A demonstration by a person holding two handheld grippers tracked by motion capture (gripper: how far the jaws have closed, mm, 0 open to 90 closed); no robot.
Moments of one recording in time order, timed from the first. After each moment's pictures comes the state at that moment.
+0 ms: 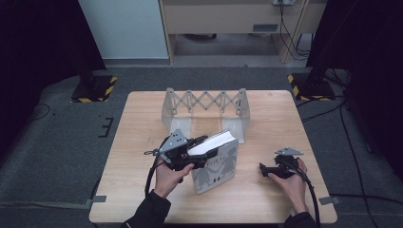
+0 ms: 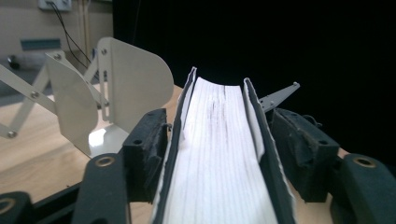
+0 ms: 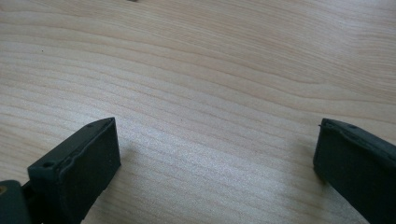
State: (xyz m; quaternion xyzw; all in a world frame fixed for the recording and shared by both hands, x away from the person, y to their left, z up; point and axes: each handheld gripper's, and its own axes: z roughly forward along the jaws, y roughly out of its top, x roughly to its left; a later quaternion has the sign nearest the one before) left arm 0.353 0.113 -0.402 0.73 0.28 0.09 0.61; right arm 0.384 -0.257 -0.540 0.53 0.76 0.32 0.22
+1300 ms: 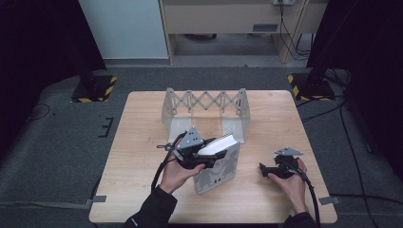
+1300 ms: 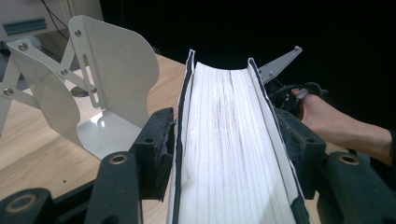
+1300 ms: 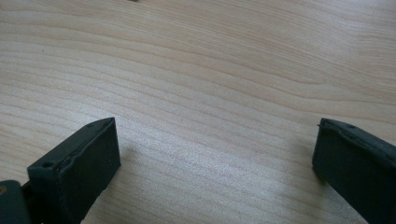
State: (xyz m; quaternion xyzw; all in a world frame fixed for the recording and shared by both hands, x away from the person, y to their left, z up) left arm 0.355 0.087 -0.393 0.78 0.25 0.11 0.56; right arm 0.383 -0.256 -0.540 0.53 0.76 0.31 0.22
